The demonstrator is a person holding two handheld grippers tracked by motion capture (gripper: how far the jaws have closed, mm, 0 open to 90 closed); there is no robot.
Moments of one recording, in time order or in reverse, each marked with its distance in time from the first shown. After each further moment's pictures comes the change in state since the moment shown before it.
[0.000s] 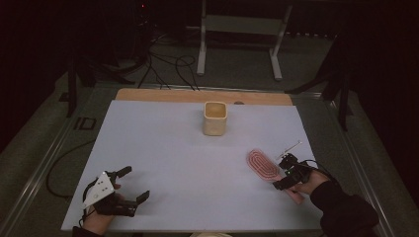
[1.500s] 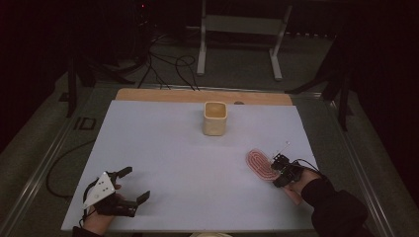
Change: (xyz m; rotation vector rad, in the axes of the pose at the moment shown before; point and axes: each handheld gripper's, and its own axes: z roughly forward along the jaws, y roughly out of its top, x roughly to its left) left arm 0.000 -0.001 0.001 0.009 -0.002 0.000; right arm 0.007 0.011 0.024 0.099 -0.045 -0.046
